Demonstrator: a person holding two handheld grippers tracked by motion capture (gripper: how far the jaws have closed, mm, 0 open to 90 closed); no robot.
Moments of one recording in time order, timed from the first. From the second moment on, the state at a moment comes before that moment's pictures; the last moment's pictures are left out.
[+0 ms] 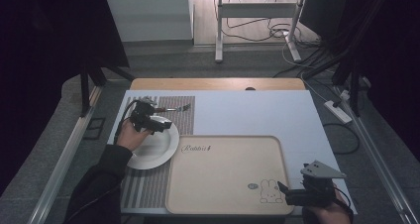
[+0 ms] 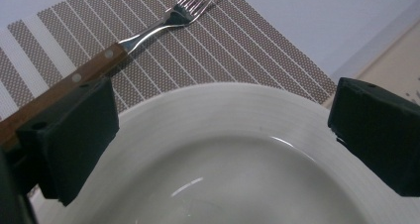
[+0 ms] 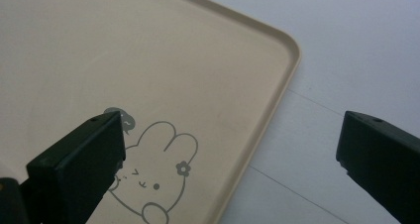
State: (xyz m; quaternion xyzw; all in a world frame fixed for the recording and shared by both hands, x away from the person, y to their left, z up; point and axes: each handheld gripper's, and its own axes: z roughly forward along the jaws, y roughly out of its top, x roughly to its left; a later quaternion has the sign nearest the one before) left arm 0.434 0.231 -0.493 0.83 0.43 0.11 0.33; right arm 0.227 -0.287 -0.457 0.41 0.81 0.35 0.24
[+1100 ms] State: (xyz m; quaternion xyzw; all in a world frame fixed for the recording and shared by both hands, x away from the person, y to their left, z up) left arm 0.521 0.273 -0.510 0.83 0.49 0.13 0.21; right arm 0.226 -0.288 -0.457 0.41 0.81 0.35 0.24
